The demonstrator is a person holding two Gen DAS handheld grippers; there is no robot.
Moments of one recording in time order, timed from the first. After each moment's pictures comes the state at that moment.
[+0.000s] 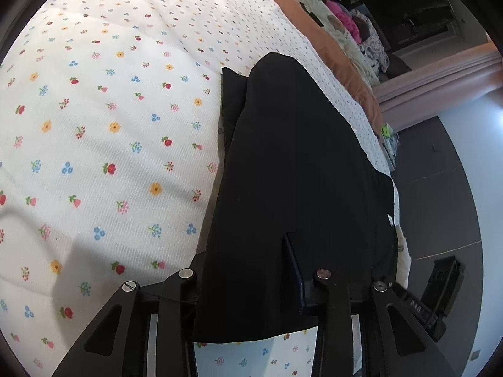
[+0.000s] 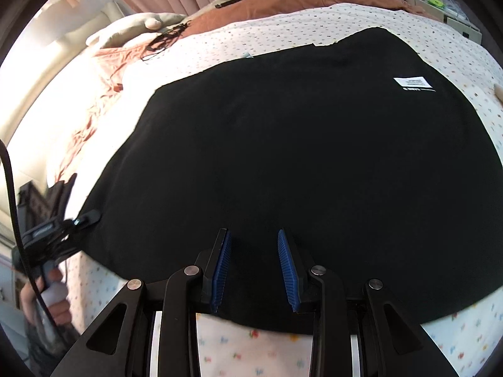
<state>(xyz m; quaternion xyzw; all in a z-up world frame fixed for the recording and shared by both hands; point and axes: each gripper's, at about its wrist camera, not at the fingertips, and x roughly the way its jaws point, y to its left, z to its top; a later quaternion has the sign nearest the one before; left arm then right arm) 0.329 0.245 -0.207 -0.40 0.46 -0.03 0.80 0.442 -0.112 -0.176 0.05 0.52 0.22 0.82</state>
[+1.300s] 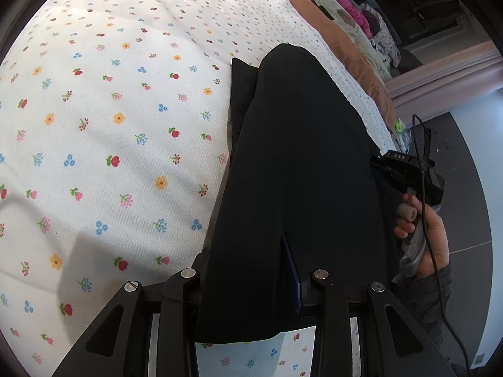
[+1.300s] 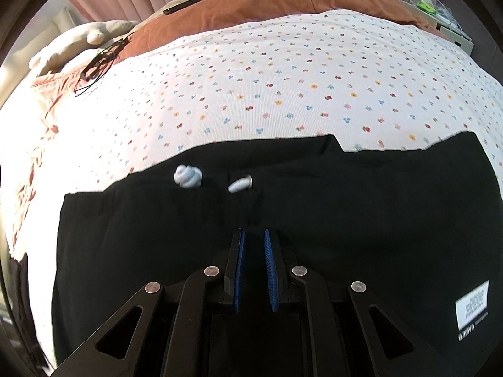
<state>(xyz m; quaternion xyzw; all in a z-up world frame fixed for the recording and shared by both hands) 0.330 0.238 -0.214 -0.39 0.48 -0.01 0.79 0.661 -0.056 -0.195 0.04 0.53 0.13 0.83</state>
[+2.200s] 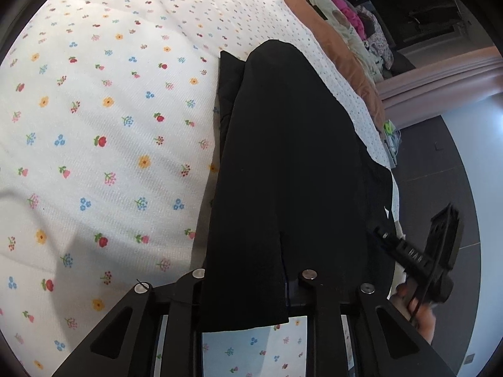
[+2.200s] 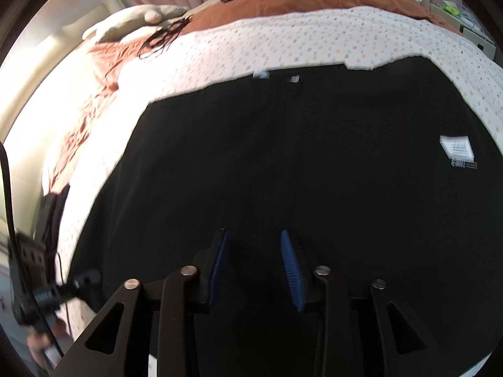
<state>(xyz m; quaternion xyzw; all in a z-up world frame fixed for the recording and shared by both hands) 0.319 0.224 -0.204 -0.41 0.47 -0.03 0.78 0.493 -0.083 -0.181 0.04 0.54 0.23 0.81</state>
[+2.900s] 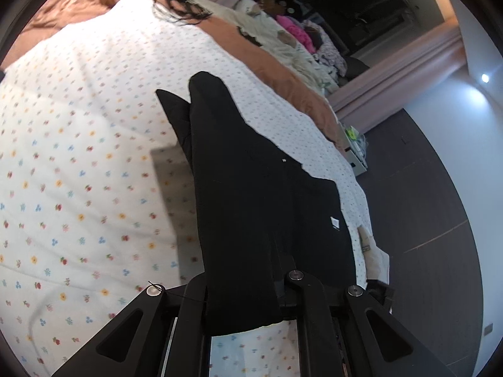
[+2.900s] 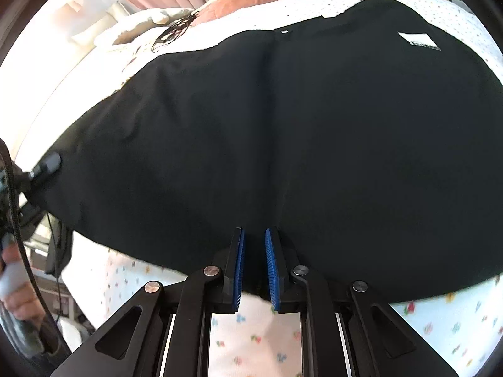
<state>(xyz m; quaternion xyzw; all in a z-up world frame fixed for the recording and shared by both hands) 0.327 0.176 -0.104 -0.36 0.39 -0.08 0.85 0.409 -0.127 -0.205 0.10 0.53 0.26 0.80</state>
